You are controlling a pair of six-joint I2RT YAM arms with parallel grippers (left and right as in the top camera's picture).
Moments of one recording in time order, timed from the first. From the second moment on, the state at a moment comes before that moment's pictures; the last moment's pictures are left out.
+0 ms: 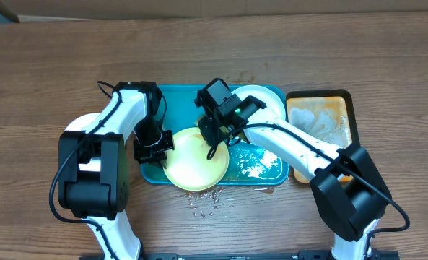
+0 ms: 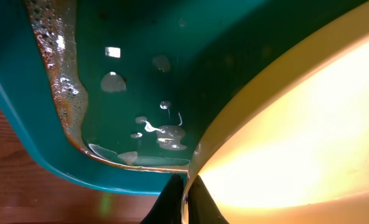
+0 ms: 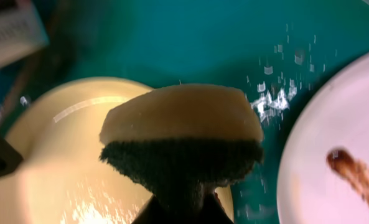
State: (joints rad) left arm -0.11 1.98 1.30 -1.27 0.18 -0.31; right arm 0.71 1.97 1.46 -0.63 -0.12 0.21
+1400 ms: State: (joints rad) left arm -0.11 1.98 1.30 -1.26 0.18 -0.31; right arm 0.72 2.06 1.46 -0.86 -0.37 0.28
